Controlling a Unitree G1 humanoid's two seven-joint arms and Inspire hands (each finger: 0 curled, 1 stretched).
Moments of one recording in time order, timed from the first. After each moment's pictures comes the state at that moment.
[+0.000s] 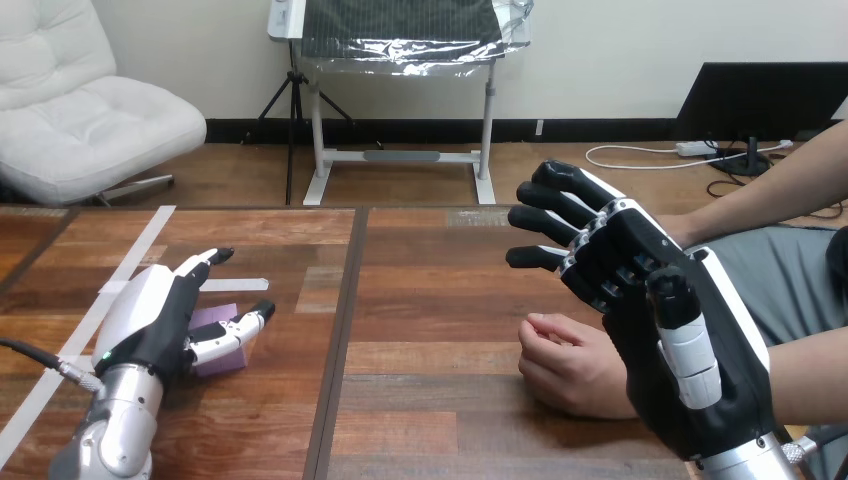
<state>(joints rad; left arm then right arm) -0.27 0.43 -0.05 0.63 0.50 -0.14 0.09 0.27 -0.16 0.01 -0.31 0.39 -0.29 0.46</state>
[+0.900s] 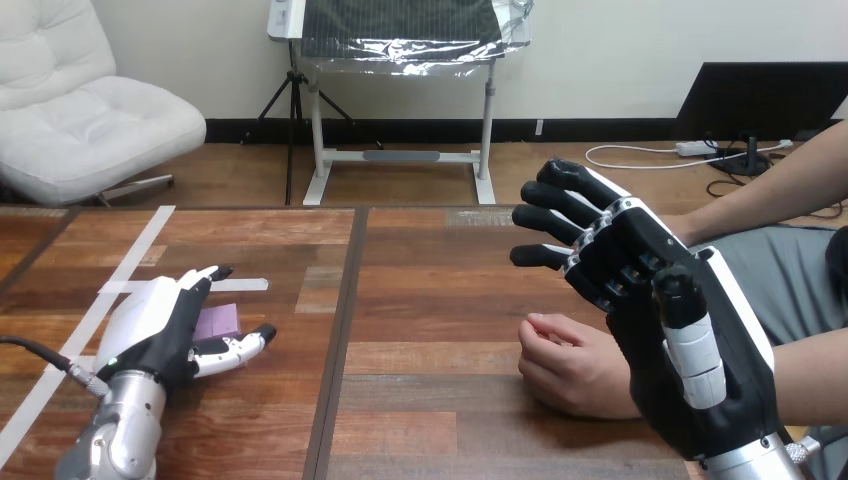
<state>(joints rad) -0.28 0.45 -0.10 0.67 0.54 -0.09 0.11 0.27 -0.16 0.00 -0.31 0.39 -0.29 0.47</state>
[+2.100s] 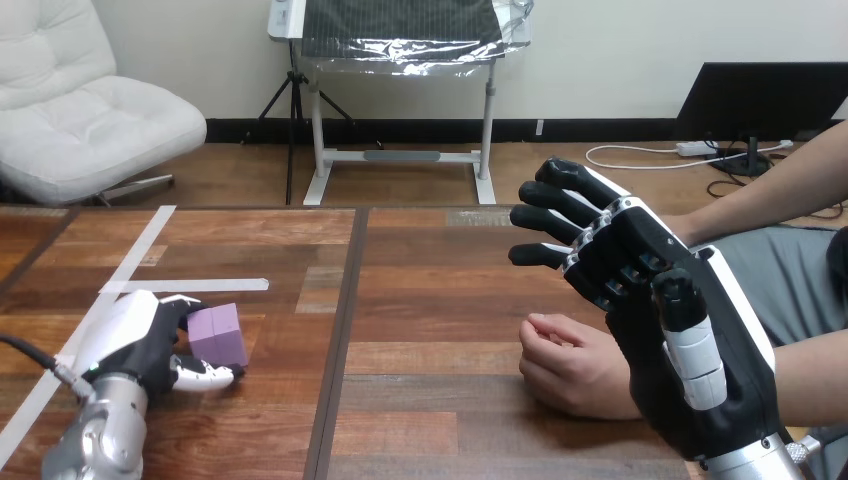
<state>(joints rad) -0.30 0.47 -0.13 0.66 0.56 0.07 0.06 0.27 -0.16 0.00 -0.31 0.39 -0.30 0.48</state>
